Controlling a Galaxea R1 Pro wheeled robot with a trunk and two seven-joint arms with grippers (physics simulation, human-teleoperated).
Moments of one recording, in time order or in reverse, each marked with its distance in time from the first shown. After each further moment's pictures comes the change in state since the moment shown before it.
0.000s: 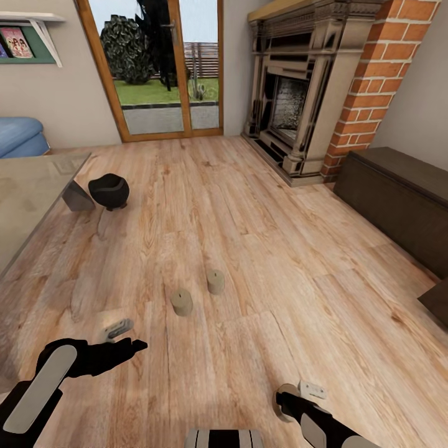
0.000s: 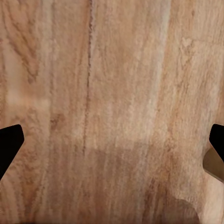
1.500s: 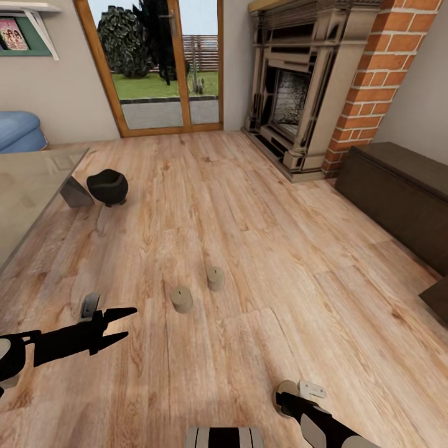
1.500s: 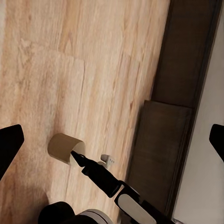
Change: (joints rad) left arm 0.018 0.243 0.067 0.013 0.636 0.008 -0.398; right arm 0.000 0.000 0.011 0.000 0.006 -0.003 -0.001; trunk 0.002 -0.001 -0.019
